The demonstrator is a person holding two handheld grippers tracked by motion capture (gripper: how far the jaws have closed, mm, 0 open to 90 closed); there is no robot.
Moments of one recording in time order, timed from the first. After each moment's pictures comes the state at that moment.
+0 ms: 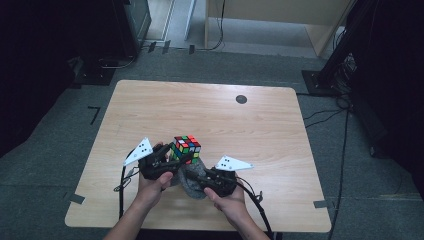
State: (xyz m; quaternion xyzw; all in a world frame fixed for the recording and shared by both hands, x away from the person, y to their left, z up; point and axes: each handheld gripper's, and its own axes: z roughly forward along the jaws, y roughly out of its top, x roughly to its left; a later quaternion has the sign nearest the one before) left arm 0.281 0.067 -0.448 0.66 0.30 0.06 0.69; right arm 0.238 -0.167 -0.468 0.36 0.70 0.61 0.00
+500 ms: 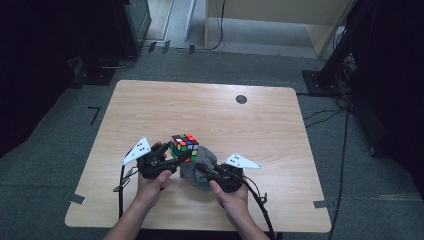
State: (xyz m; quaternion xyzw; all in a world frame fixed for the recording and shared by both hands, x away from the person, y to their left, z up) left arm 0.282 0.071 -0.448 0.65 0.32 0.06 0.69; right arm 0.246 -0.184 -0.474 0.43 0.66 0.61 0.05
